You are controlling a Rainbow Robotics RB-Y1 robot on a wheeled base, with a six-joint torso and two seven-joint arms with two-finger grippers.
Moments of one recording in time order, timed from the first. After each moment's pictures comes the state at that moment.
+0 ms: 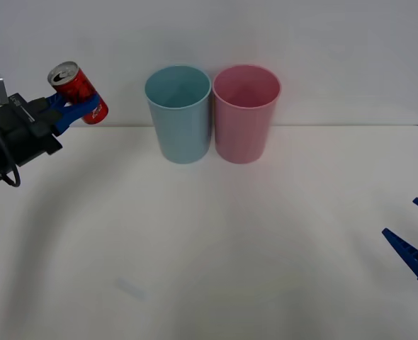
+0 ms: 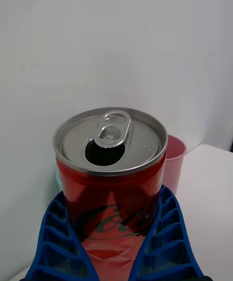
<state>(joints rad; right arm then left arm) 0.35 -0.40 -0.52 -1.66 0.96 -1.22 0.00 -0.25 0.49 0.33 -1.63 -1.28 -0.99 0.35</state>
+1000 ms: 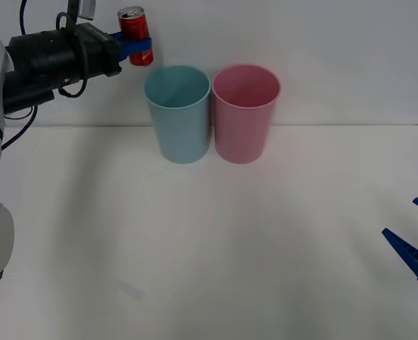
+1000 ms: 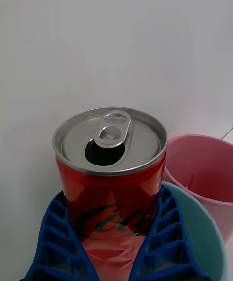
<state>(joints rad) 0.35 -0.40 -0.52 -1.66 0.96 -1.22 0.00 -0.95 0.43 0.24 -0.93 -1.69 -0.98 0.37</state>
